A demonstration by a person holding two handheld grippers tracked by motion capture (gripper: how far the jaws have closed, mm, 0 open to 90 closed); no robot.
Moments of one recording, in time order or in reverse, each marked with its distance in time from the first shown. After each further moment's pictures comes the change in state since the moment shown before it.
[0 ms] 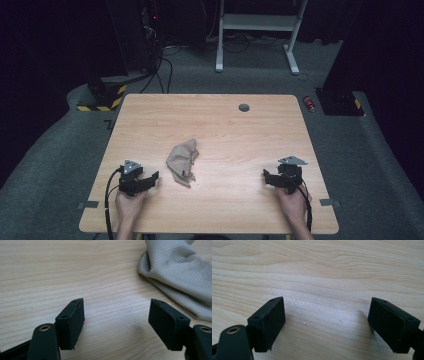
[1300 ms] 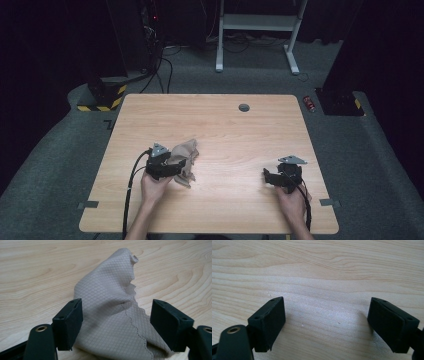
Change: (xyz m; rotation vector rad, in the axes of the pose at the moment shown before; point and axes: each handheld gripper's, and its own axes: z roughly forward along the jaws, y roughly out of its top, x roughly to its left) left arm -0.060 0.058 0.041 -0.019 -0.166 0.097; right arm 0.000 0.002 0.002 -0.003 -0.016 0.006
